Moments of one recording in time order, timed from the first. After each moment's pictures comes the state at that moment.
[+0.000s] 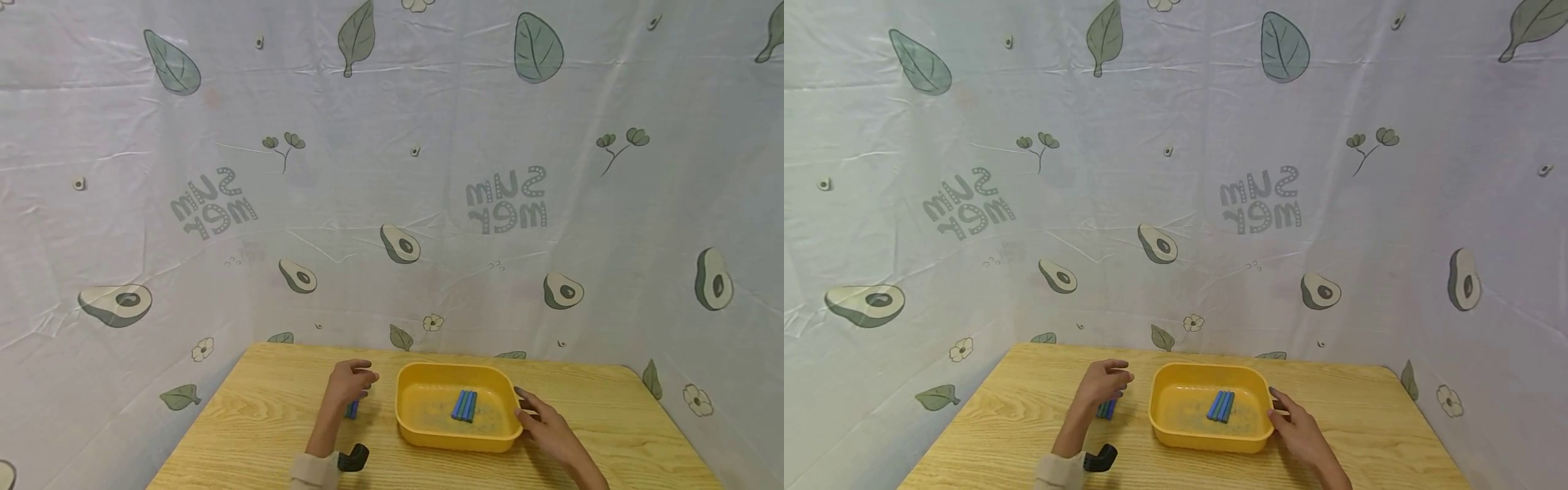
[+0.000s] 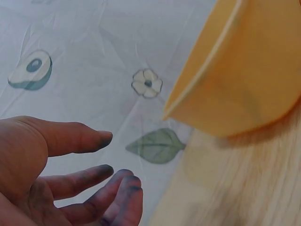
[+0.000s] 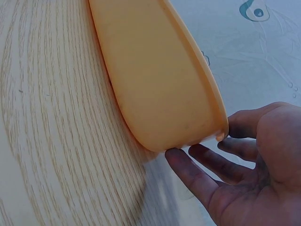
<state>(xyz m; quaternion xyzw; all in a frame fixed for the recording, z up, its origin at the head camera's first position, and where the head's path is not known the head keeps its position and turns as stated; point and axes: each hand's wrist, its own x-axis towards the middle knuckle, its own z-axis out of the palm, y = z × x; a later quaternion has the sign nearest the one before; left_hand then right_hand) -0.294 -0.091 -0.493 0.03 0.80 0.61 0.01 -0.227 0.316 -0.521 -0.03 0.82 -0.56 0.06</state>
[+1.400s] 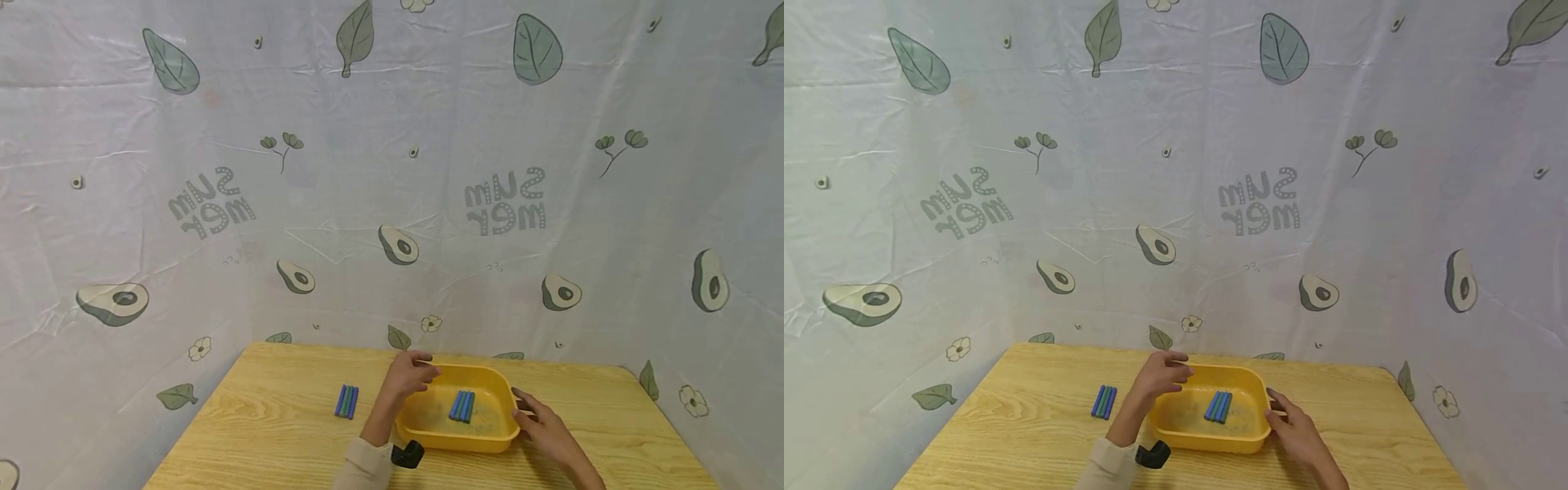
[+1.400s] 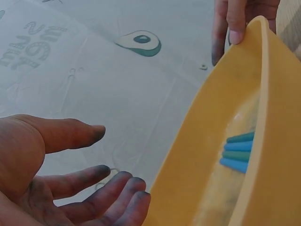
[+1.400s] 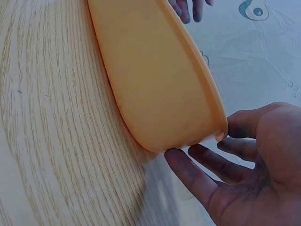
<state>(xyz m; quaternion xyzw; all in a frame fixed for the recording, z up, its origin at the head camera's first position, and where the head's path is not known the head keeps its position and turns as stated) -0.294 0.020 -0.472 0.10 0.75 0.65 0.06 -0.230 0.320 -0.520 -0.03 0.82 -0.56 0.06</state>
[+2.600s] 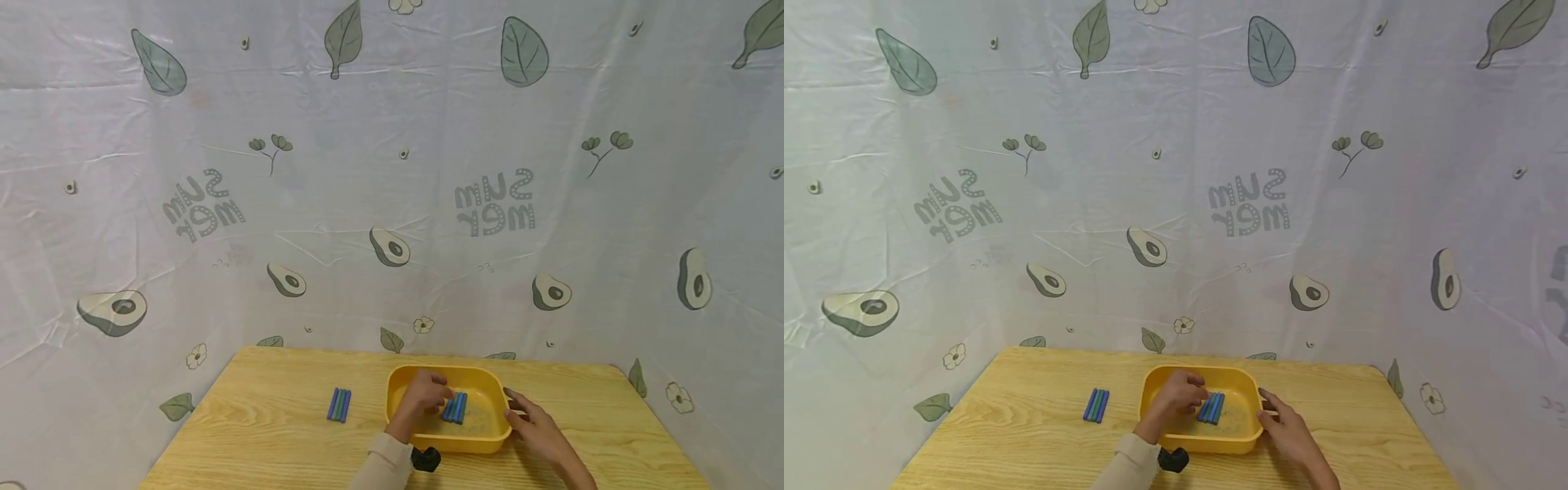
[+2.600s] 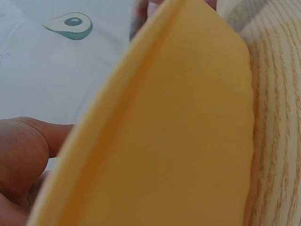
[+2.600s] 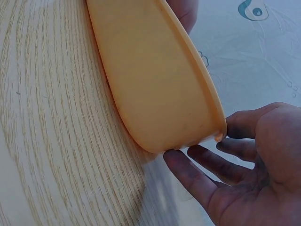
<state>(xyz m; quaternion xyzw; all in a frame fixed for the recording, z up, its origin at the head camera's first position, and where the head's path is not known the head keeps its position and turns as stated) -0.302 0.074 -0.511 0.04 0.80 0.58 0.12 -0.228 0.322 -0.521 -0.04 0.82 -0.57 0.06</state>
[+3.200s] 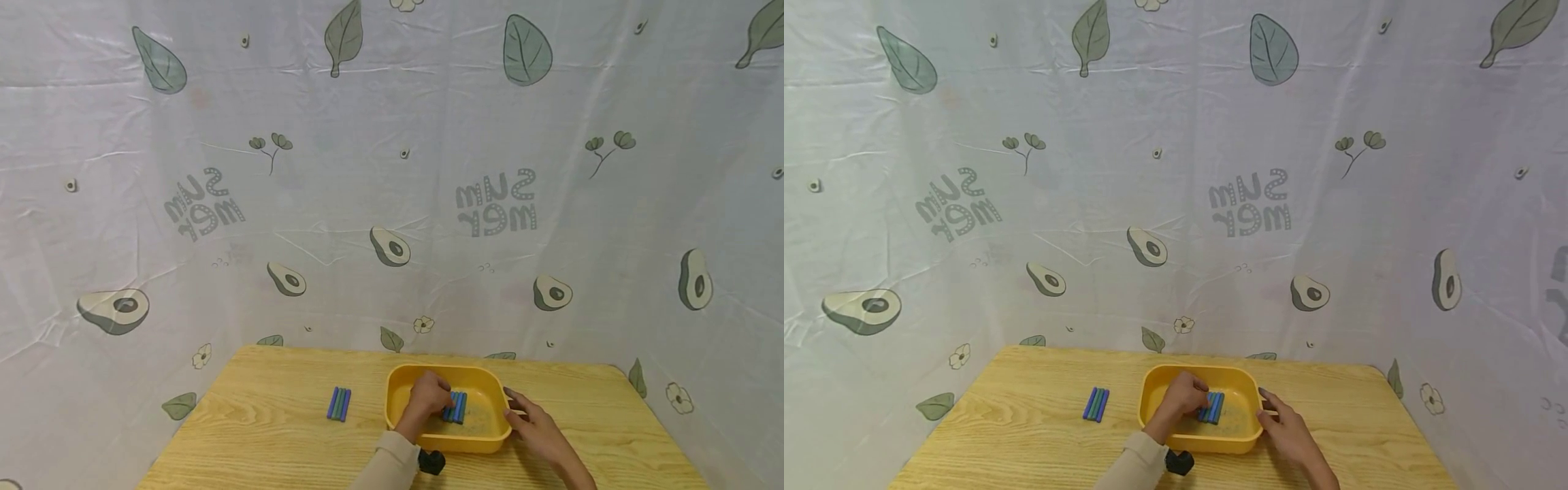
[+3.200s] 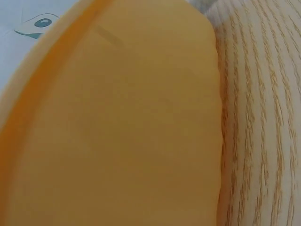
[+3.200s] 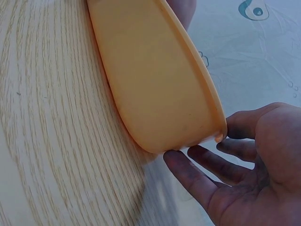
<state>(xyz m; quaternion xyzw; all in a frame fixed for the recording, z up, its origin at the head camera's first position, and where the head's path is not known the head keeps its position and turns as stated) -0.307 0.090 -0.523 0.06 0.89 0.46 0.03 -0.226 0.319 -0.516 -0.02 0.82 -0.56 0.06</state>
